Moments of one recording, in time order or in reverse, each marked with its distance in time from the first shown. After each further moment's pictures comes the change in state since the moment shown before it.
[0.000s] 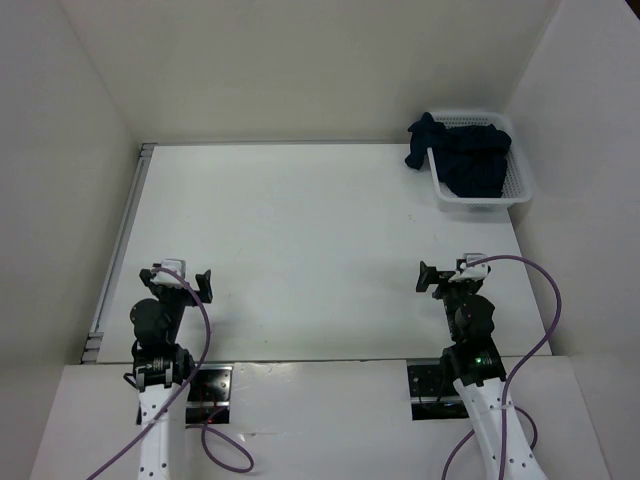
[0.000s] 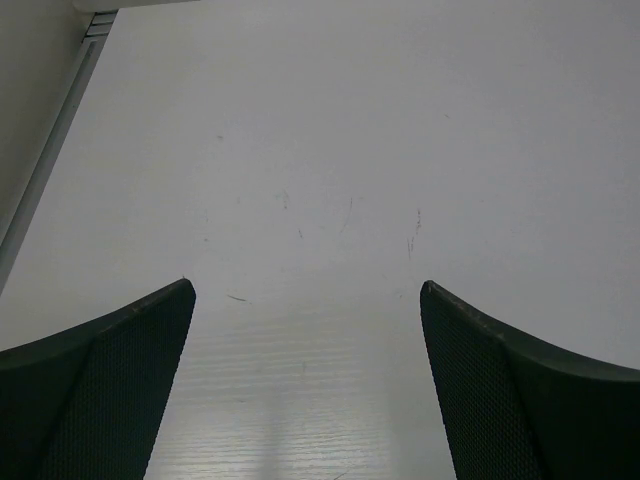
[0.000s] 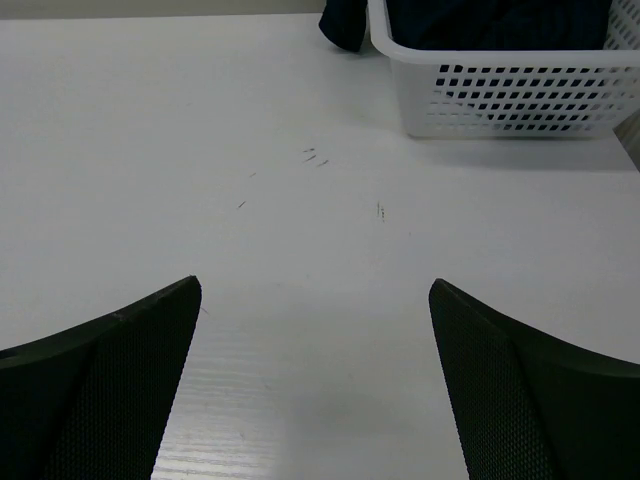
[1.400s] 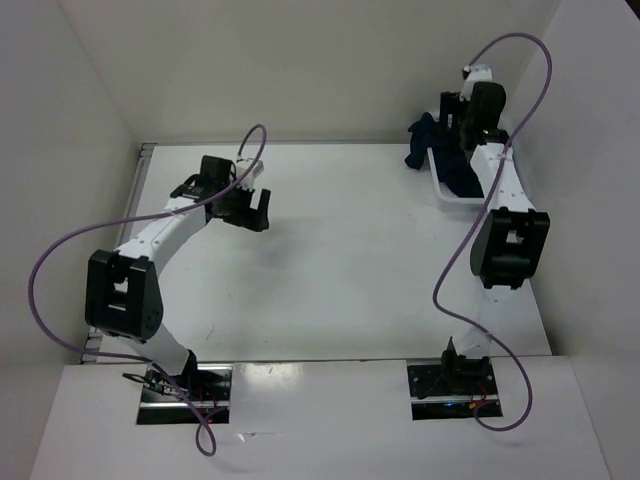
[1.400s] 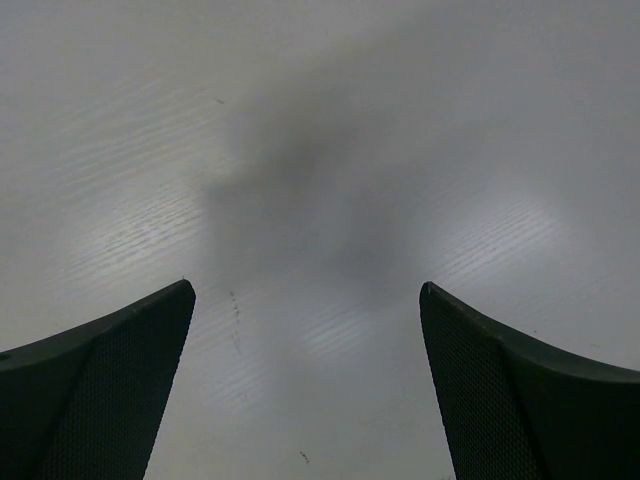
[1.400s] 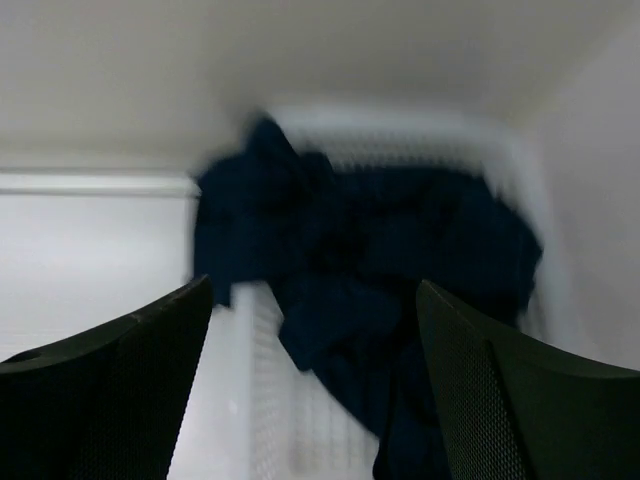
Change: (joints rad) left arm -0.373 1.566 1.165 -0.366 0.040 0.000; right arm -0.230 1.916 1.827 -0.113 -0.148 -0.234
